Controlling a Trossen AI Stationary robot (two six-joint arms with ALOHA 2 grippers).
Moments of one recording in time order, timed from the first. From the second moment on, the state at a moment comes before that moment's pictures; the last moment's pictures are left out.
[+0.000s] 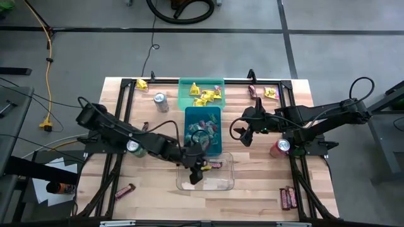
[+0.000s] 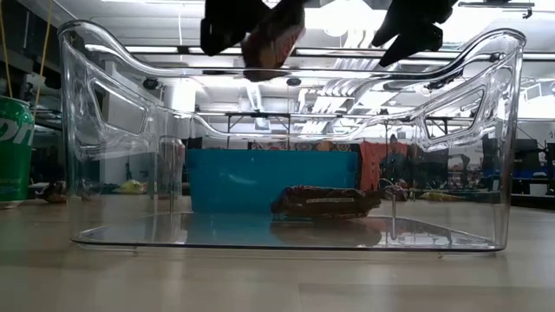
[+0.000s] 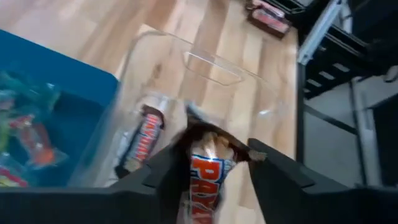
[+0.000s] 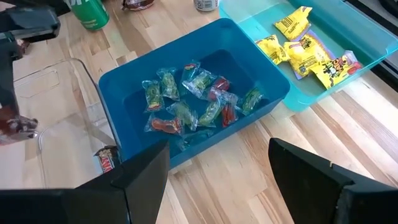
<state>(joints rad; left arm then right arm) -0.36 1.69 1.28 -0.31 -0.18 -0.68 0.15 1.15 1.05 -0.71 0.37 0.53</state>
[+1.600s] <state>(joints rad) 0.39 1.25 0.59 -0.86 -0.18 -0.84 0.15 1.15 1.05 -0.71 0.39 0.70</state>
